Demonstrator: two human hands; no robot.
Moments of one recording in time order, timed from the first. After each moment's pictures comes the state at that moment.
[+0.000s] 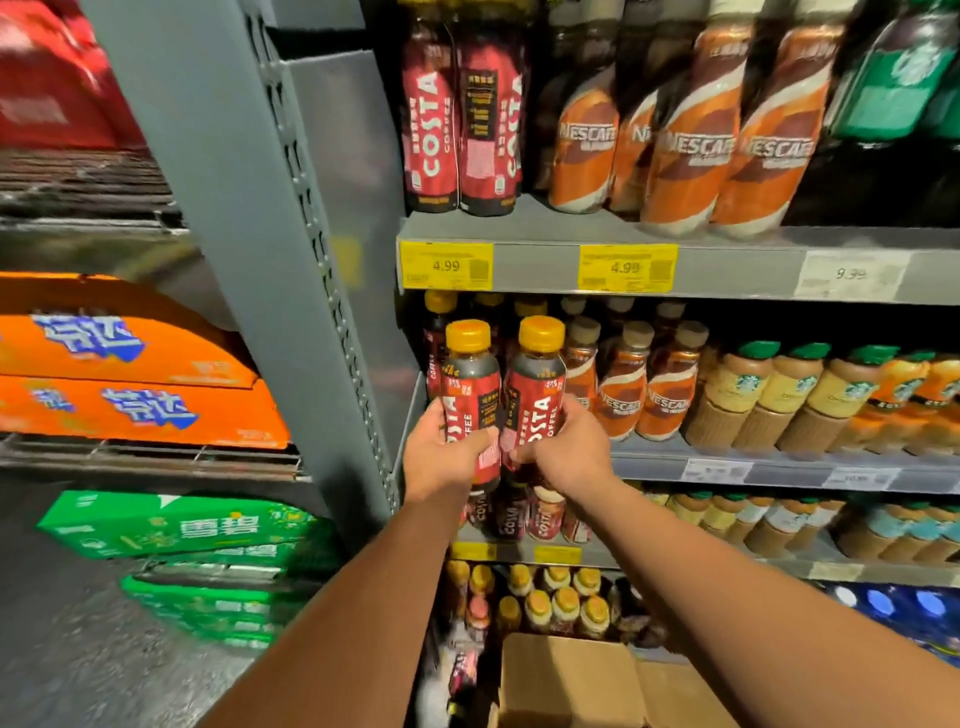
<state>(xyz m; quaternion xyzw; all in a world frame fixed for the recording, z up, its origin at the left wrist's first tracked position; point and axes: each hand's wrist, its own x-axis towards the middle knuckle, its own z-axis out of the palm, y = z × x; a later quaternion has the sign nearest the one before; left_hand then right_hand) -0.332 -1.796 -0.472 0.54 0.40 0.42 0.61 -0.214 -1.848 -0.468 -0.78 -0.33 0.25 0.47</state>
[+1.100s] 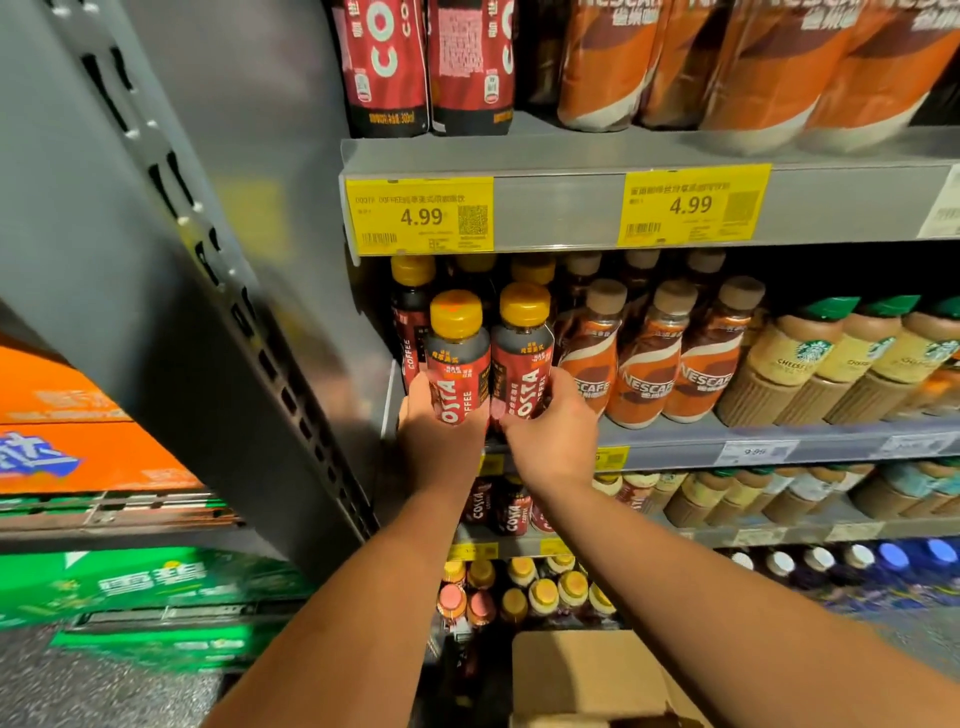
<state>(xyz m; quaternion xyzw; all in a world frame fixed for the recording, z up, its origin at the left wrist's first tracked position) -0.287 -1.724 -0.531 0.60 0.49 0.40 0.48 -0.216 -1.782 -0.520 -0.81 -0.28 0.10 0.51</state>
